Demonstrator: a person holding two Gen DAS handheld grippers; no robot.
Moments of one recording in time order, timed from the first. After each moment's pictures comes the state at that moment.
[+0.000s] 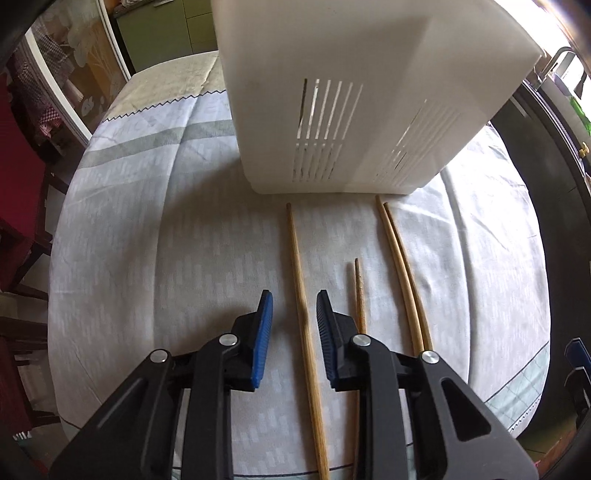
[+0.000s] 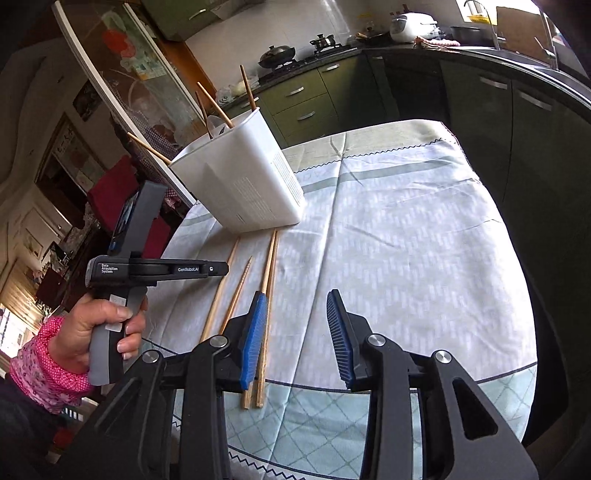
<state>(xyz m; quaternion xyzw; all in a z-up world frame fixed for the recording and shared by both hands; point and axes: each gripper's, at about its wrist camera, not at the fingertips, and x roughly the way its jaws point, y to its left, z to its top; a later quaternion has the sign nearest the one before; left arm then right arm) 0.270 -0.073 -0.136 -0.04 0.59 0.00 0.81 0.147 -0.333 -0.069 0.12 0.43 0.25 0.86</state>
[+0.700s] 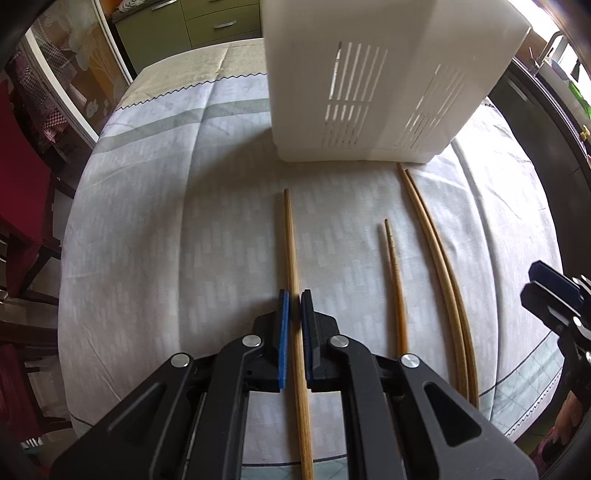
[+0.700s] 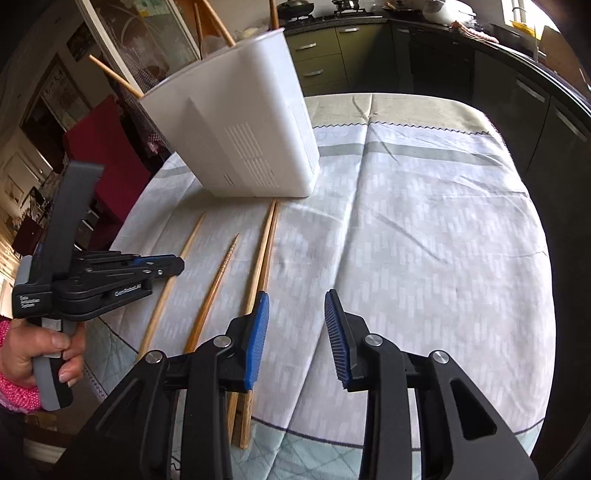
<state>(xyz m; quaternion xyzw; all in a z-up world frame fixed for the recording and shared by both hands) 0.245 -0.048 -0.142 -0.02 0.59 0.01 0.81 0.207 -0.254 -0.107 0.01 0.50 0.24 0.83</state>
